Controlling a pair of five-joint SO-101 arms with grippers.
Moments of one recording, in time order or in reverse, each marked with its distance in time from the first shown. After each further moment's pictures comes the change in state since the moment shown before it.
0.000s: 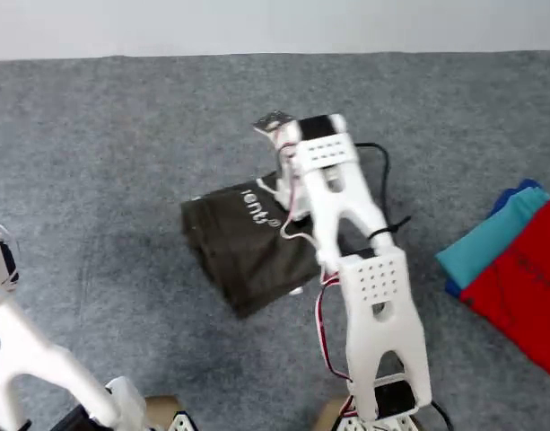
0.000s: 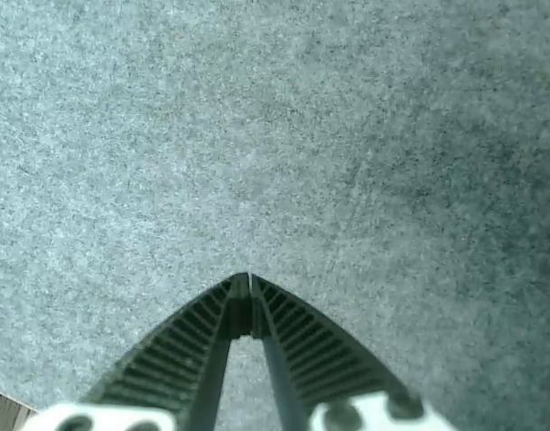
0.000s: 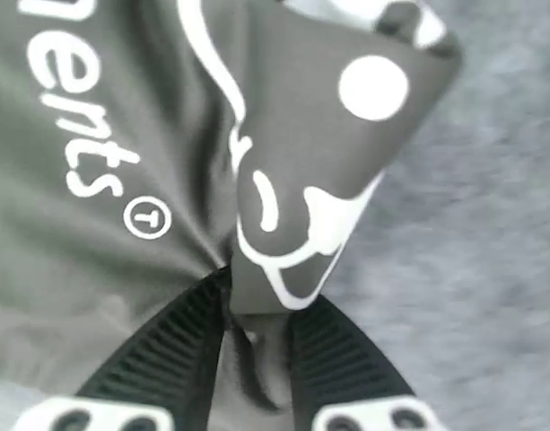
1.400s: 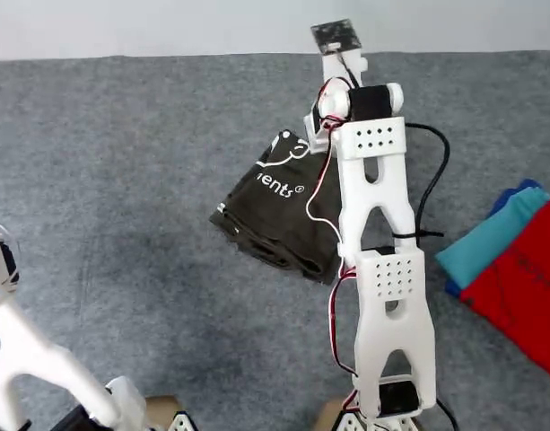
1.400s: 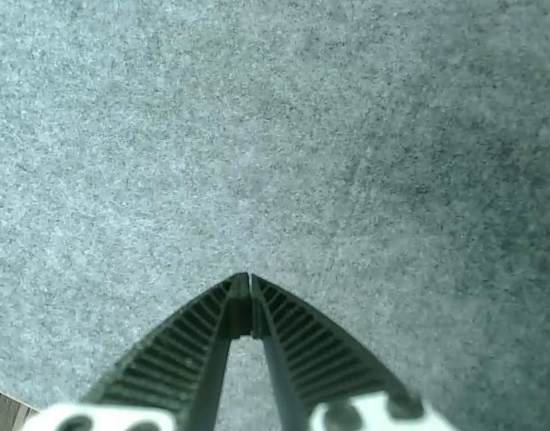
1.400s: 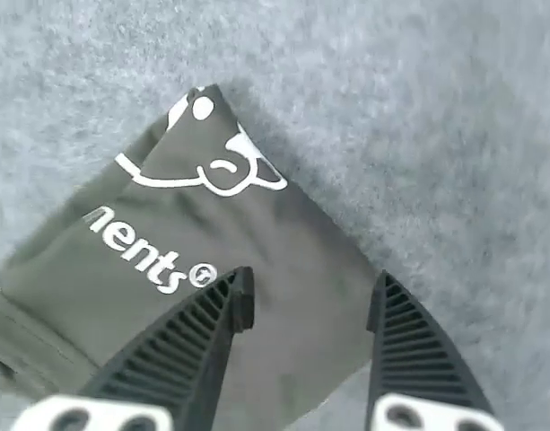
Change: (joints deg) left arm 0.0 0.0 0.0 0.2 0.0; right arm 4.9 -0.4 -28.7 0.5 -24.7
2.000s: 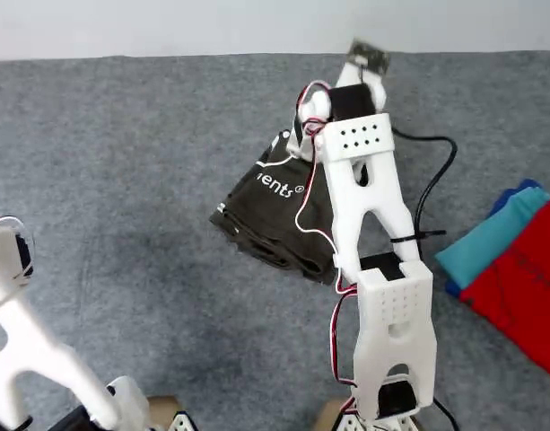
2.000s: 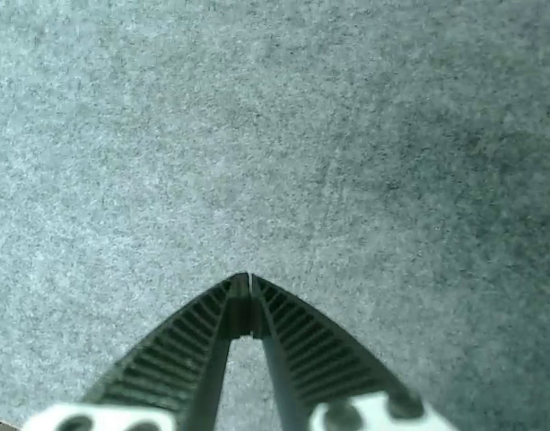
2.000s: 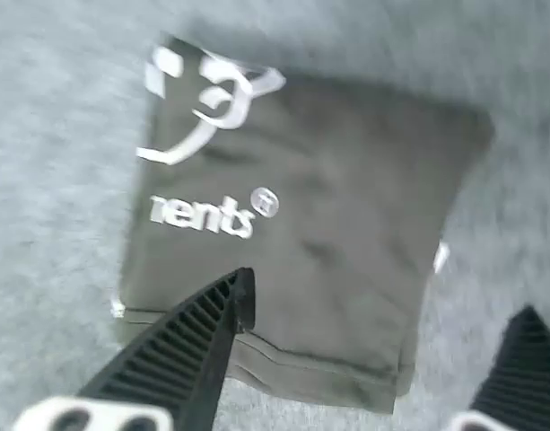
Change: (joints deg) left arm 4.7 0.0 0.0 0.5 0.0; right arm -4.3 -16.2 27.7 0.0 -40.3
